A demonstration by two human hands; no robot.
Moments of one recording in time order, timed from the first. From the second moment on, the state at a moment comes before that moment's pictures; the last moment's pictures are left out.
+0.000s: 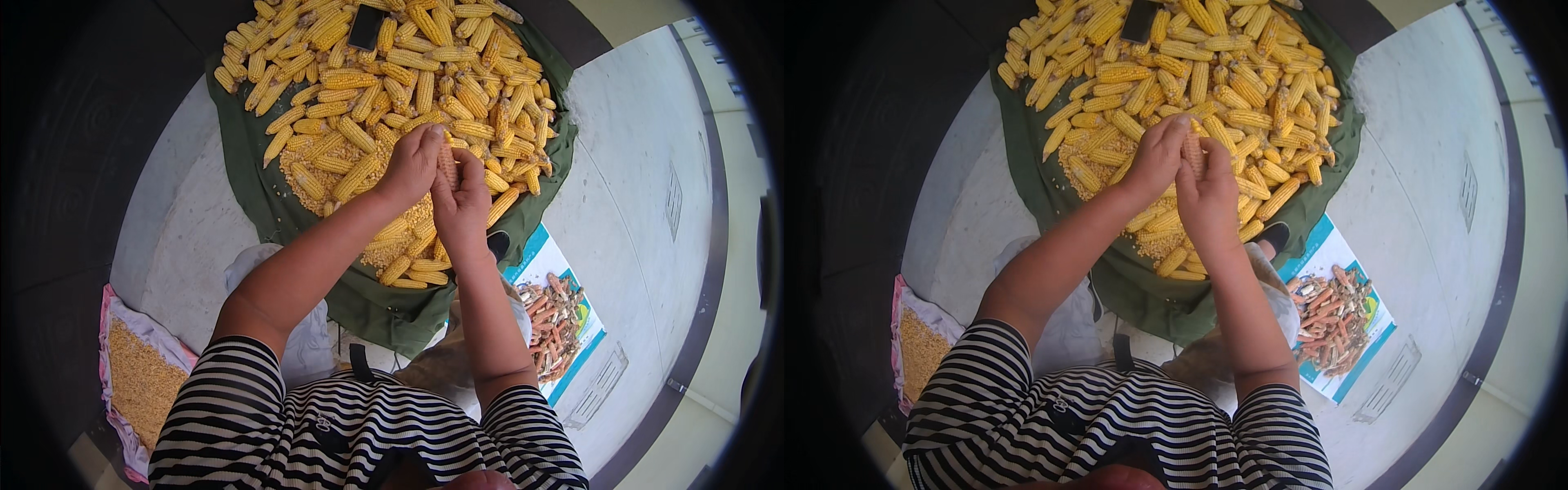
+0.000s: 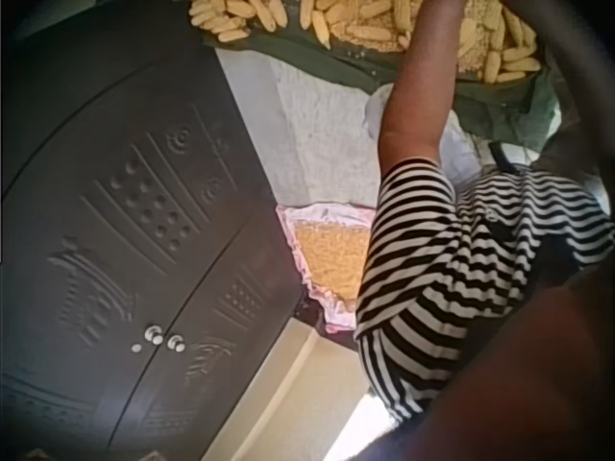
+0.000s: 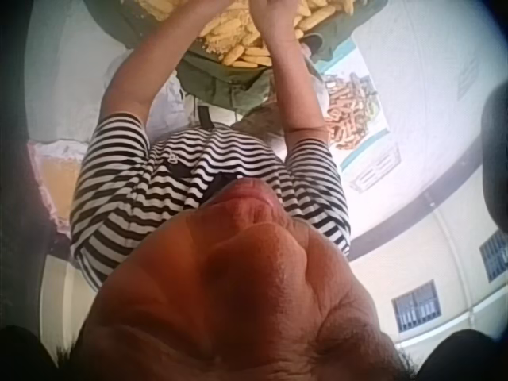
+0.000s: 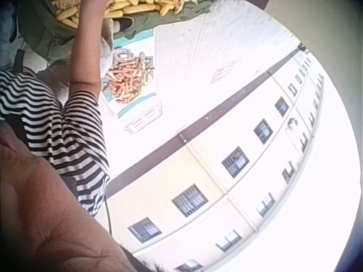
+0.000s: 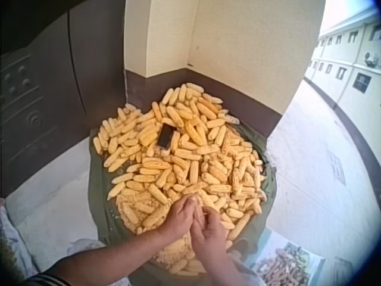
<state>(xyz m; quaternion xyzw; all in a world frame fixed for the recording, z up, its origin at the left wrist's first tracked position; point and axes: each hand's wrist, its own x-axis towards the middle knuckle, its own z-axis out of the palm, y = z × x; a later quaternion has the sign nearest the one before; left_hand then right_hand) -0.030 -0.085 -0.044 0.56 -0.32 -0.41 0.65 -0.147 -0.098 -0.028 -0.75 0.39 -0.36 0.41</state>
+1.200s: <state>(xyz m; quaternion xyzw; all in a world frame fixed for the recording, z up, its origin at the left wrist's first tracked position) -0.032 -0.081 -0.024 0.50 -0.17 -0.50 0.69 -0.141 -0.092 -0.021 -0.83 0.34 -0.37 0.24</state>
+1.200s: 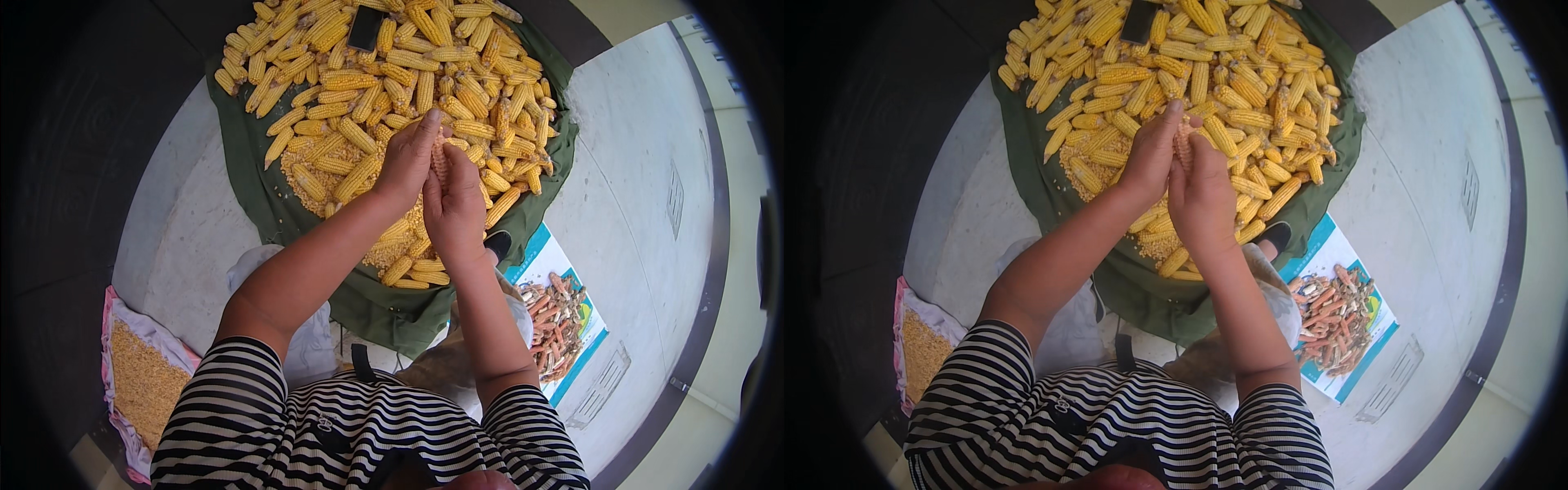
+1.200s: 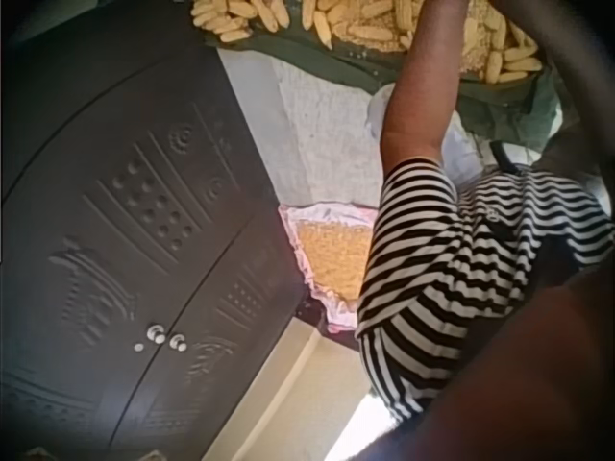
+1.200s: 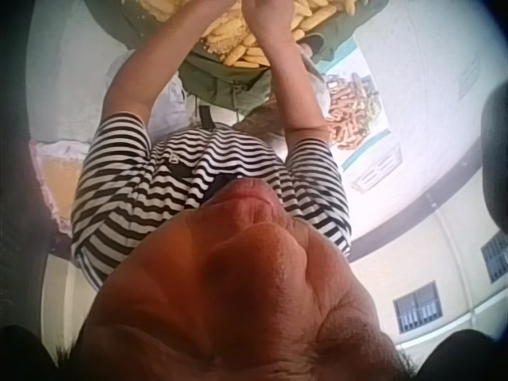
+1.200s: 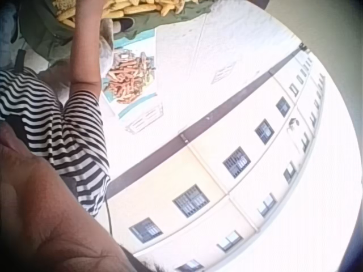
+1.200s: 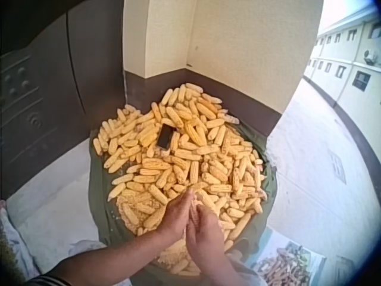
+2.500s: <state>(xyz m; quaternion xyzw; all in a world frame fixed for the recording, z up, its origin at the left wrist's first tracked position) -0.013 -0.081 -0.023 0.38 -0.01 -0.63 0.68 -0.155 -0.106 -0.018 -0.81 0.34 -0.42 0.23</state>
